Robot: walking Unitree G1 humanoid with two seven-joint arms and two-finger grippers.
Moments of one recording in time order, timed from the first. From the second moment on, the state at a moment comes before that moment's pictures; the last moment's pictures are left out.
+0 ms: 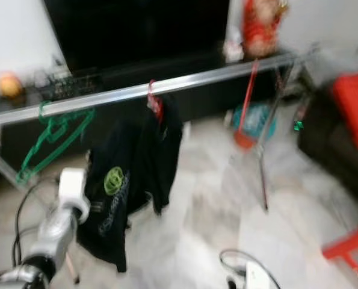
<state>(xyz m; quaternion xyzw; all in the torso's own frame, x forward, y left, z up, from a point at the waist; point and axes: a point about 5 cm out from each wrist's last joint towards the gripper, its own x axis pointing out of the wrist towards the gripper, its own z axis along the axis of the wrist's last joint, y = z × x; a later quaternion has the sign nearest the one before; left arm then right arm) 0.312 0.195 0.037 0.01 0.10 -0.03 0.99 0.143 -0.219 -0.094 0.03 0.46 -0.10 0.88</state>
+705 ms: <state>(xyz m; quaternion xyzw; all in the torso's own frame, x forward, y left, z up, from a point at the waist) 0.312 0.188 0.034 0.00 0.11 -0.03 0.99 0.140 -0.224 -0.094 0.01 0.46 -0.10 0.88</state>
